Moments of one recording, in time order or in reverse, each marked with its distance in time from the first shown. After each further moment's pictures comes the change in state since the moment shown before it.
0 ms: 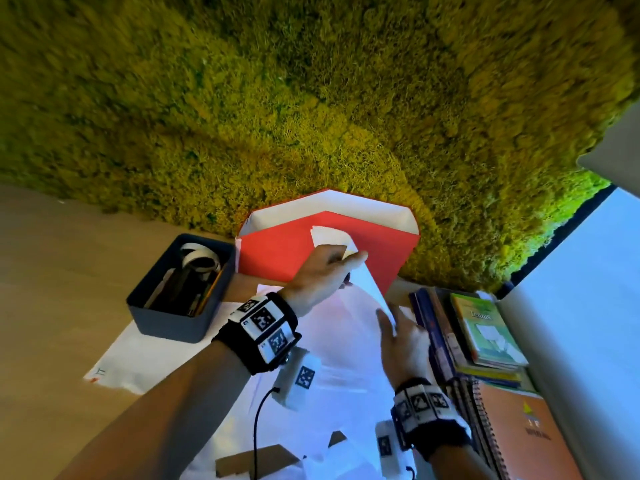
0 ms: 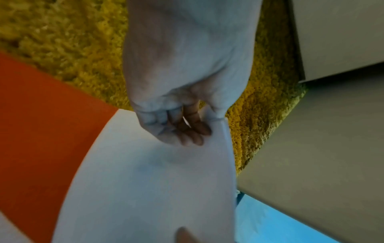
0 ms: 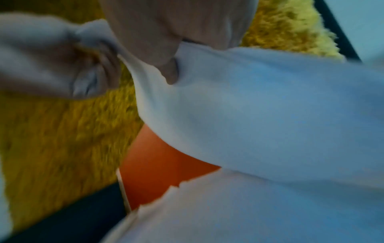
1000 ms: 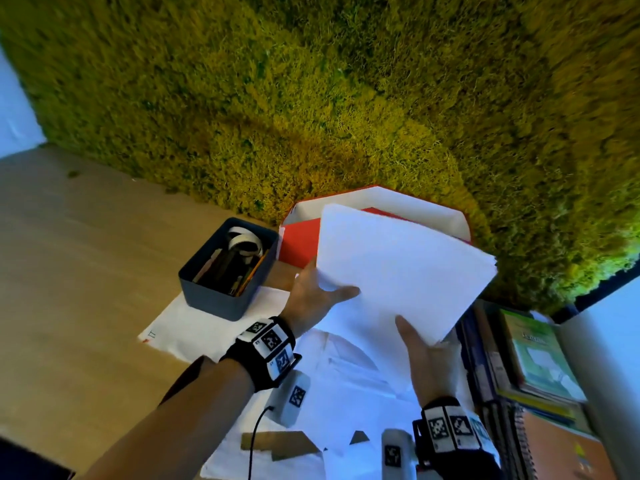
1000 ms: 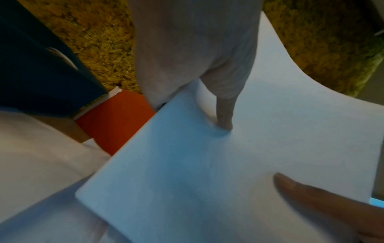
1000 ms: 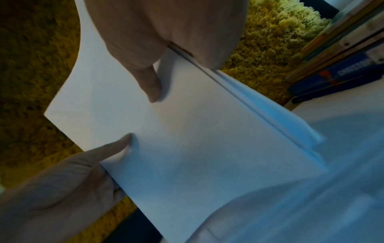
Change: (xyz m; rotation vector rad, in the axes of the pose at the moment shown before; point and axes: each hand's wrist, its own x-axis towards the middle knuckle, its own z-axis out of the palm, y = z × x) left_hand -0.030 -0.081 -0.049 -0.063 0.262 0.066; right_hand -0.006 -0.040 -0.011 0.725 -0.066 0.530
